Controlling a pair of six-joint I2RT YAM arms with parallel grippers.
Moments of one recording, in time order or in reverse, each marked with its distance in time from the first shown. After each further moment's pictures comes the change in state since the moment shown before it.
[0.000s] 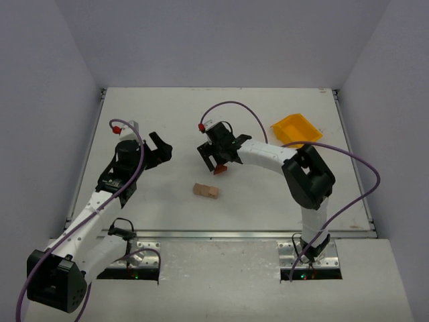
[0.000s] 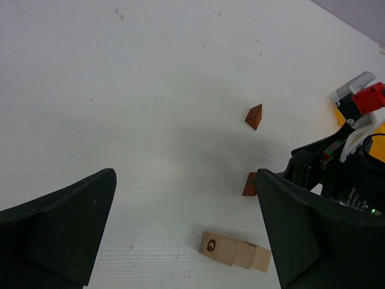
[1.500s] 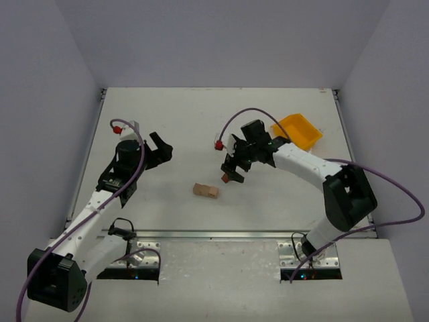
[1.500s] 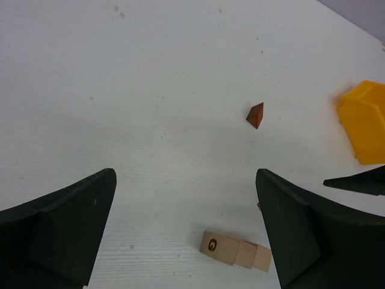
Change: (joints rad) left arm 0.000 0.008 0.000 0.000 0.003 0.002; right arm -0.133 -0.340 -0.309 -0.021 -0.535 -0.572
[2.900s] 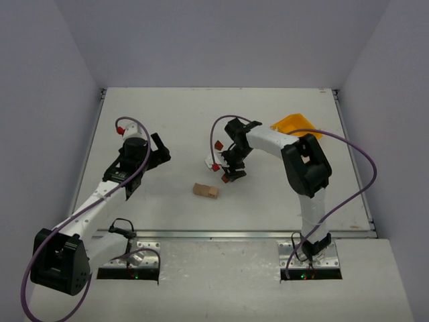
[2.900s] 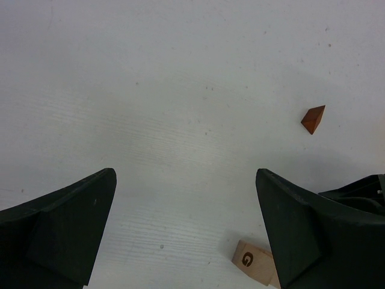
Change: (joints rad) left arm 0.000 0.133 0.020 -0.031 -0.124 0.004; right arm -0.052 0.463 0.428 -0.506 -0.220 -1.007
